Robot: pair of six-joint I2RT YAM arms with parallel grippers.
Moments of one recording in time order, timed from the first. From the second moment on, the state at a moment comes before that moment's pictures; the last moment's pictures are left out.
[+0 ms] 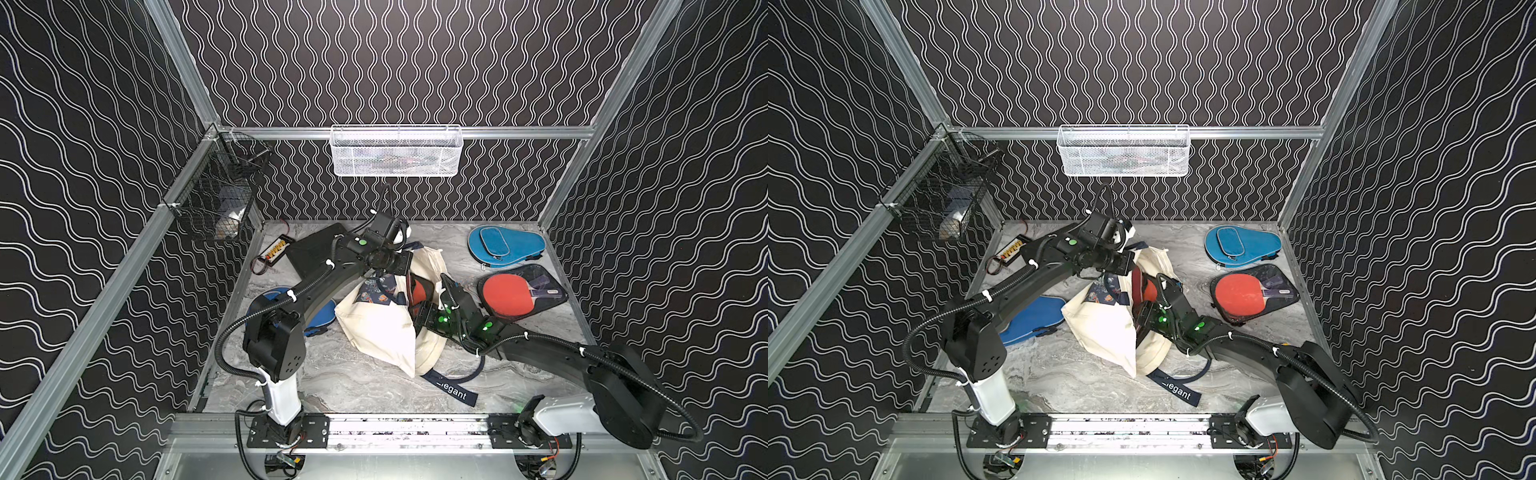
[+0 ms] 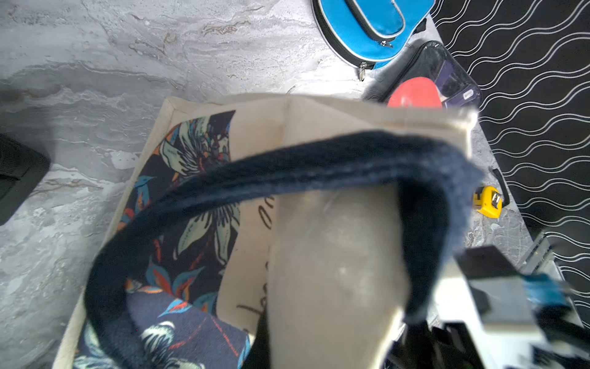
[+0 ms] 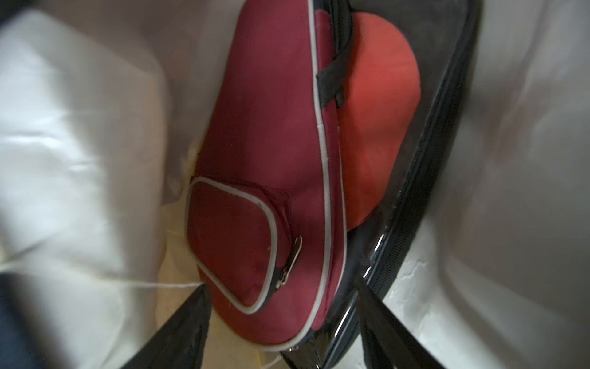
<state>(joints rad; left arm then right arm) -0.52 1.81 1.69 -0.76 0.21 -0.29 0.76 1.39 0.71 0.02 -0.06 1.02</state>
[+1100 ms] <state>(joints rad) -0.57 1.83 1.75 -0.82 0.19 -0.29 0.62 1.70 0.67 0.44 -0.30 0.96</state>
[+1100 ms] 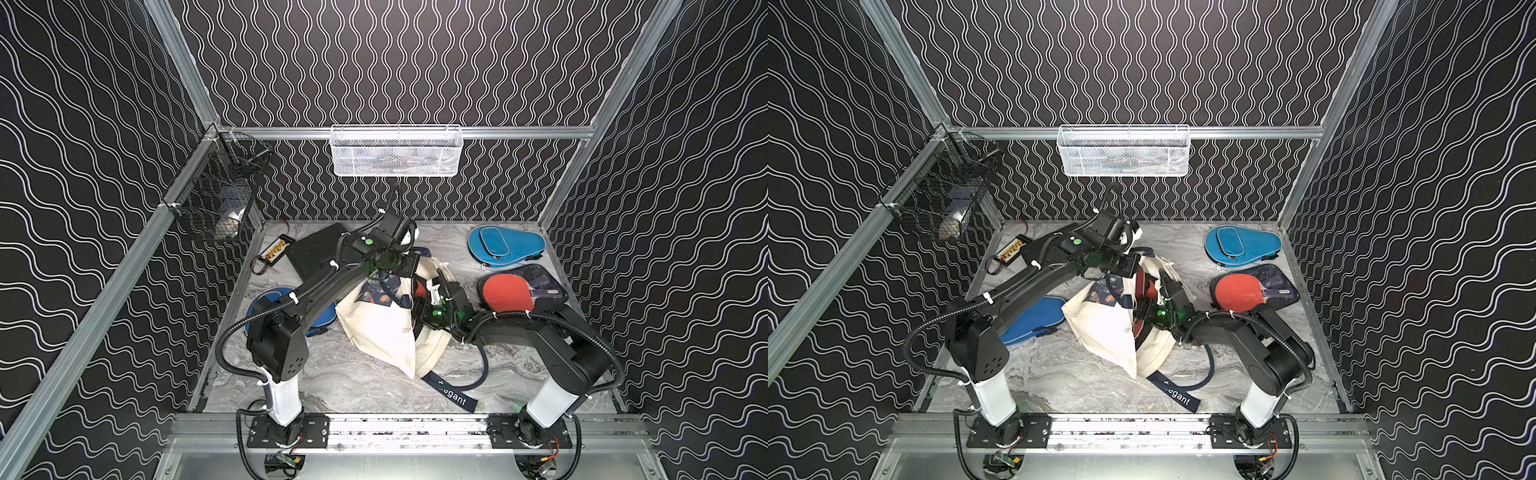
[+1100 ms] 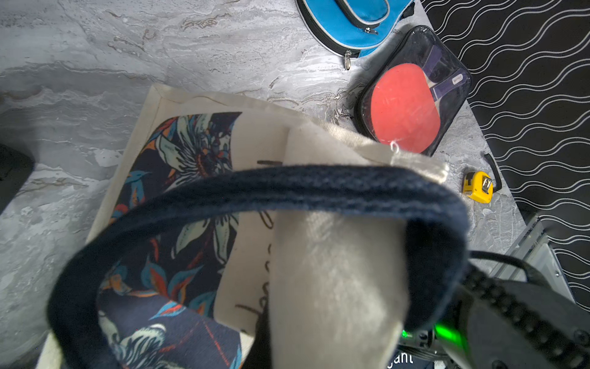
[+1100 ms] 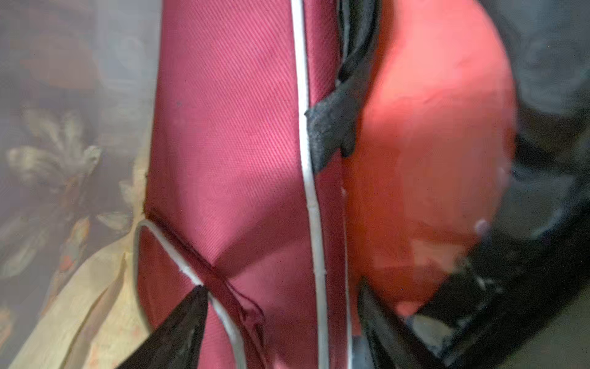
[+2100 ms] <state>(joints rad) -0.58 1.83 1.77 -0.84 0.18 -0.29 0.62 1.77 0.74 0.45 -0.23 0.87</state>
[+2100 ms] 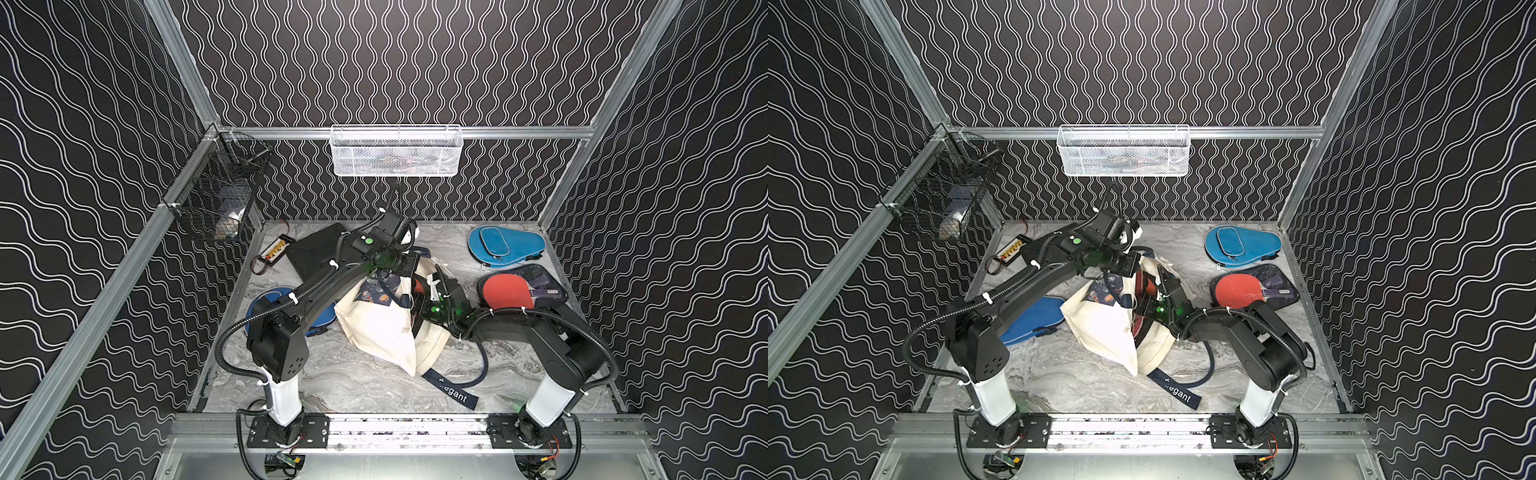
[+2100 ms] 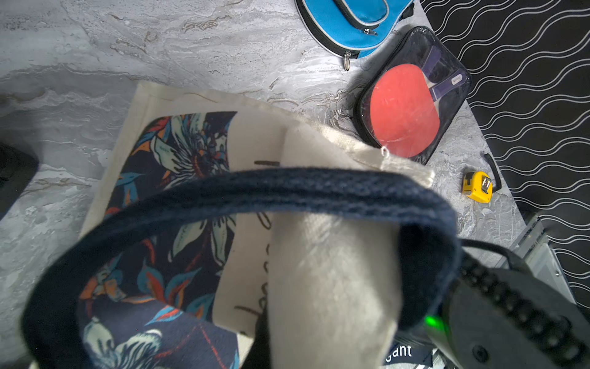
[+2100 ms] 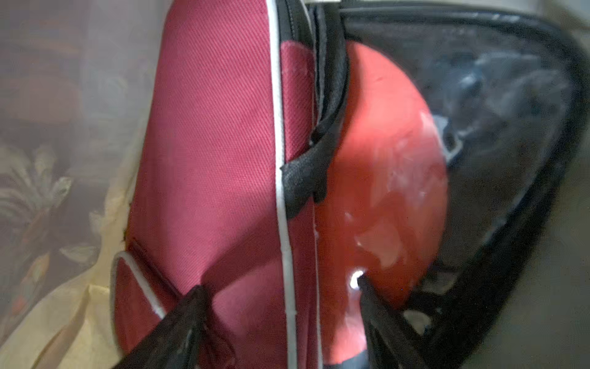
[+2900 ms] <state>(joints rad) -0.61 1.85 1.80 -0.85 0.19 -0.29 0.62 1.85 0.67 0.79 -0.40 0.95</state>
